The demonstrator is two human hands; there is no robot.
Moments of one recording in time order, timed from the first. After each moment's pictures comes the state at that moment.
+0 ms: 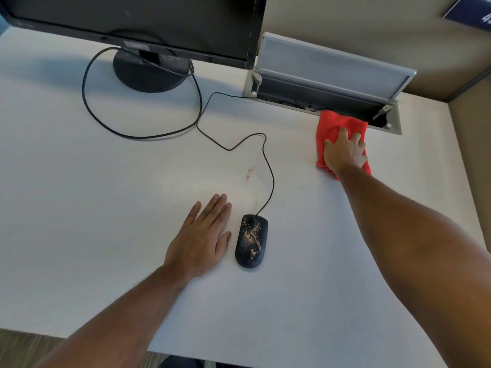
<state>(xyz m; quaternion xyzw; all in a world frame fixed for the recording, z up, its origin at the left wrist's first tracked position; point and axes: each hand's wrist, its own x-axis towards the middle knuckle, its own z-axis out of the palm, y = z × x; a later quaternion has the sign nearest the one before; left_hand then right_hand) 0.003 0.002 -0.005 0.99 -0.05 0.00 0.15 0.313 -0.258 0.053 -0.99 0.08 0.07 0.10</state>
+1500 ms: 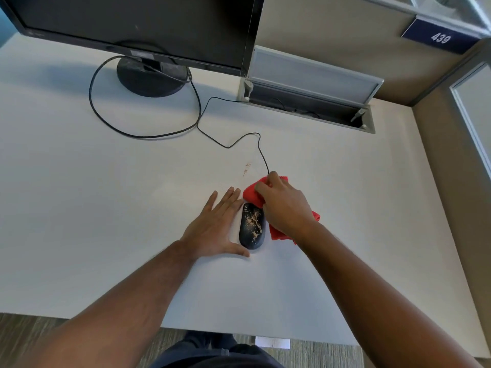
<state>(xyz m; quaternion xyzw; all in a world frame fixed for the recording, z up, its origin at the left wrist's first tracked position) 0.018 0.000 -0.005 0.97 -0.14 -0.08 0.20 0.099 -0.186 0.102 -0.95 -0.29 0.10 0.02</state>
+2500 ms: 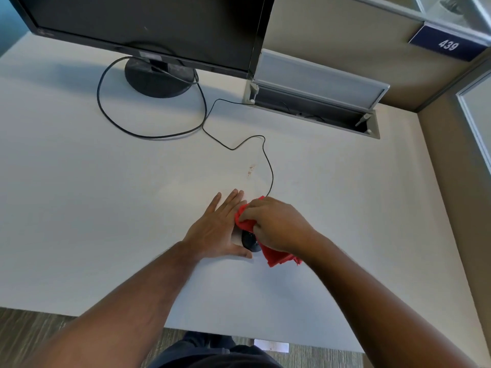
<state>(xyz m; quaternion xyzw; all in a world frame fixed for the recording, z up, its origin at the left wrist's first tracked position) 0.017 0.002 -0.008 0.96 -0.16 -0.06 0.23 0.076 -0.174 0.125 -0.90 -0.38 0.23 0.05</state>
